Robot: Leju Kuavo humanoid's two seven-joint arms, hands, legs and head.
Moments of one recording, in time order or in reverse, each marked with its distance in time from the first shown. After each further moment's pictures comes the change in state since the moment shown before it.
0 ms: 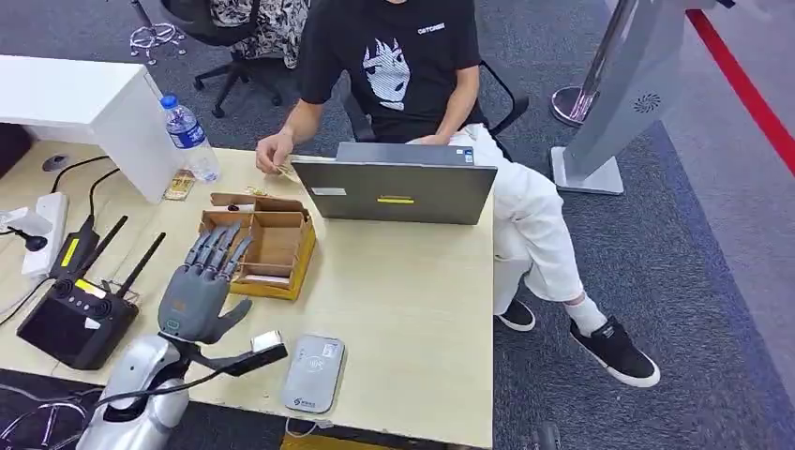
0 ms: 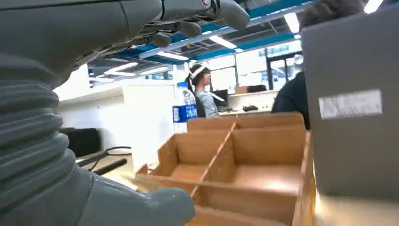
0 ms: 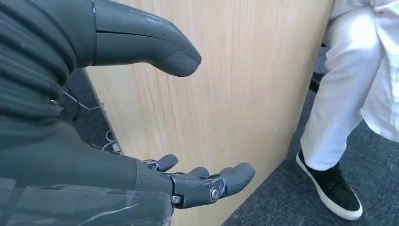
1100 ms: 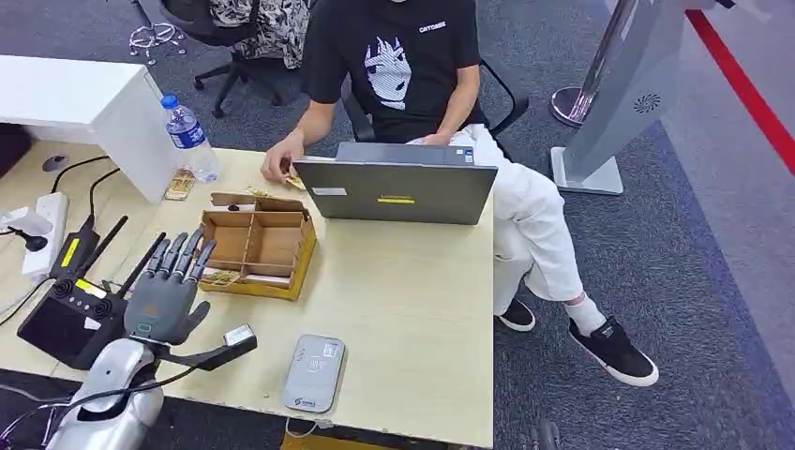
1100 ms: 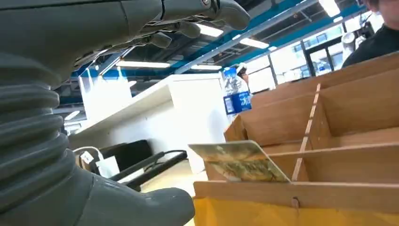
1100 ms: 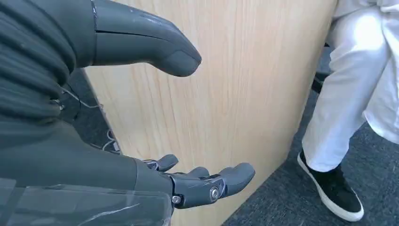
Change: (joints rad) left arm -0.041 0.058 0.084 0.171 -0.114 0.114 0.072; right arm -0.007 0.002 0.005 0.000 0.009 -0.013 0.002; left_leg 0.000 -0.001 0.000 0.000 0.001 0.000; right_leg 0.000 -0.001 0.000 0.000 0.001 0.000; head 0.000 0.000
